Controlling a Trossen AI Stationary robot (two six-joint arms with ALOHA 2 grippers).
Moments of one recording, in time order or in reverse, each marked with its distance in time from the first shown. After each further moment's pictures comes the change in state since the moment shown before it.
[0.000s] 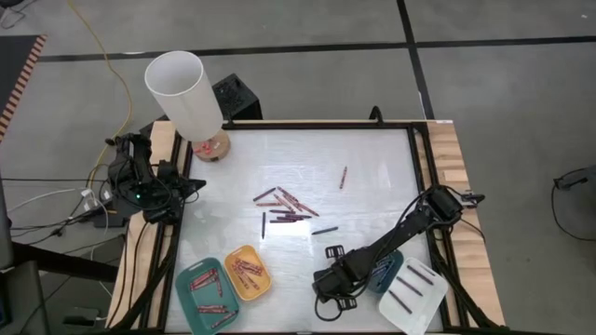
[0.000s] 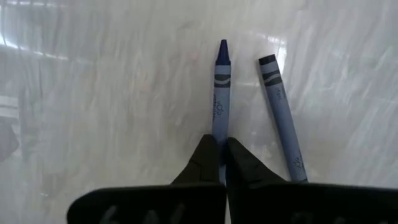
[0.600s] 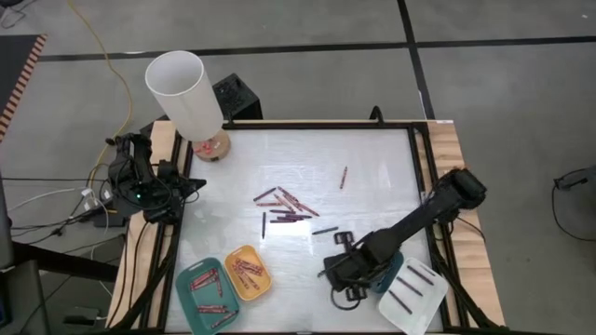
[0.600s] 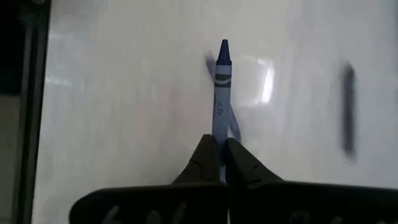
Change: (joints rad) left arm 0.000 0.000 0.000 0.000 -0.006 0.000; right arm 0.019 -0.293 -0.004 -0.135 0.058 0.025
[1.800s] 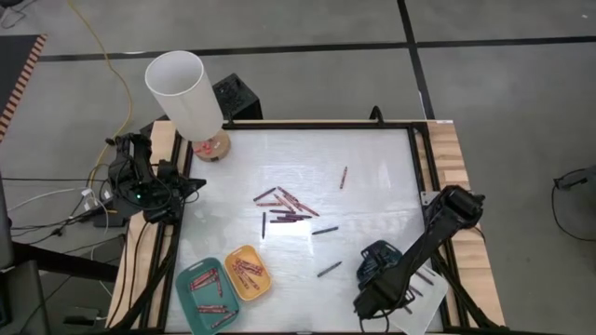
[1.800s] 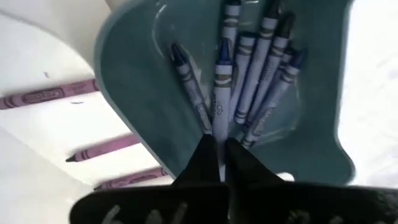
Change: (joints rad) left arm 0.000 0.000 0.000 -0.009 -0.005 0.000; right arm 0.211 0.145 0.002 -0.486 -0.092 -0.167
